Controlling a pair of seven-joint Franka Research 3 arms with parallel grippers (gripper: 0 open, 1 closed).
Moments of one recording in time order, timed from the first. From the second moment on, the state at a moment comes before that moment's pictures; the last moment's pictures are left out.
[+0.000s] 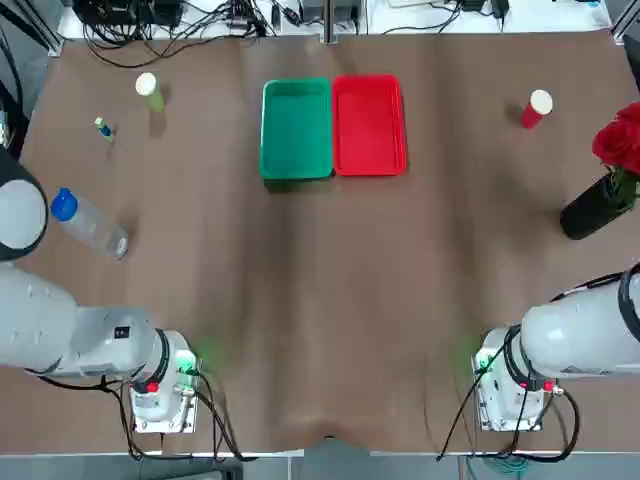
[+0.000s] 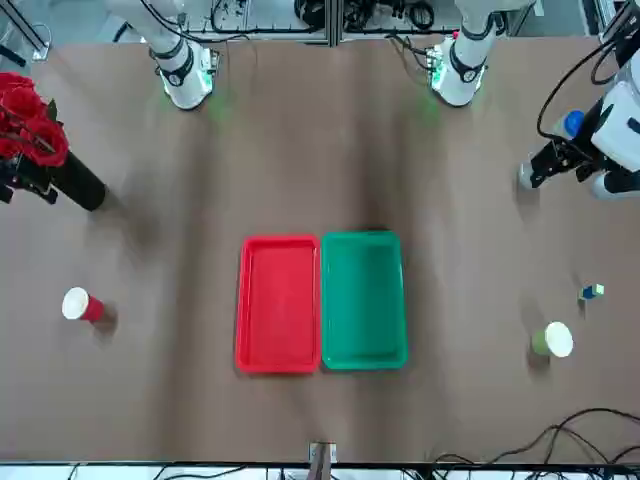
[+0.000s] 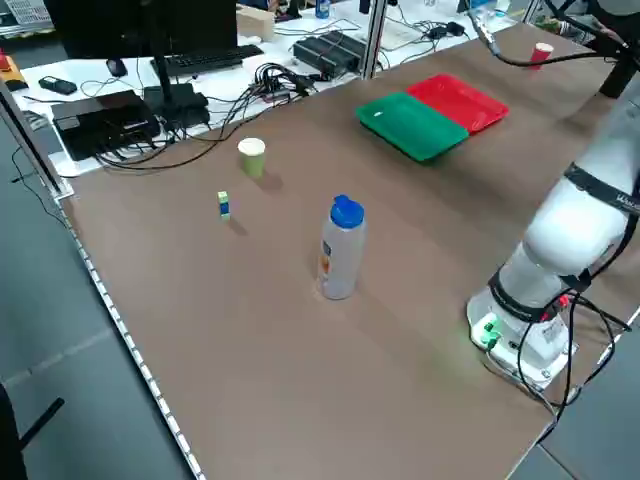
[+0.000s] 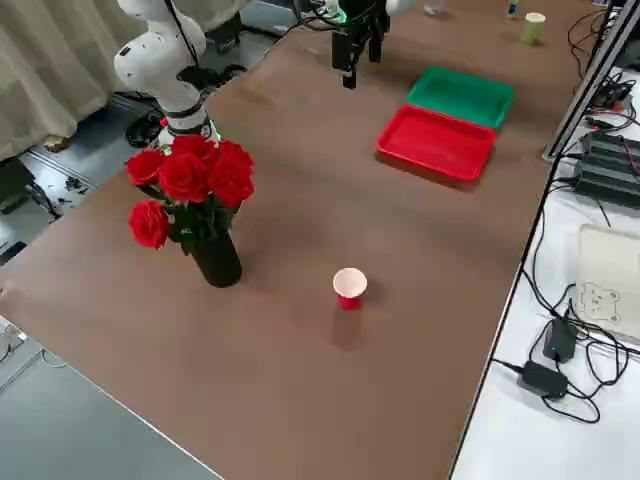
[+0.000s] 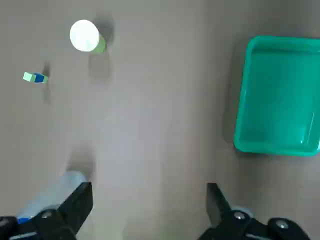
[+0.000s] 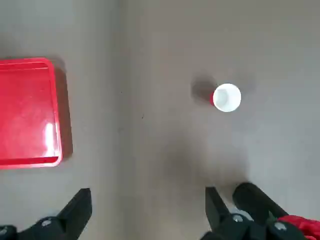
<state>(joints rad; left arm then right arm) 0.05 0.02 -0.16 -1.54 0.02 1.55 -0.19 -0.04 0.05 -0.05 -1.50 0.01 1.59 -0.05</state>
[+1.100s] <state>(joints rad) 0.18 0.35 -0.14 -1.50 0.10 1.90 -0.16 -0.04 0.05 -0.05 -1.50 0.01 1.59 -0.04</state>
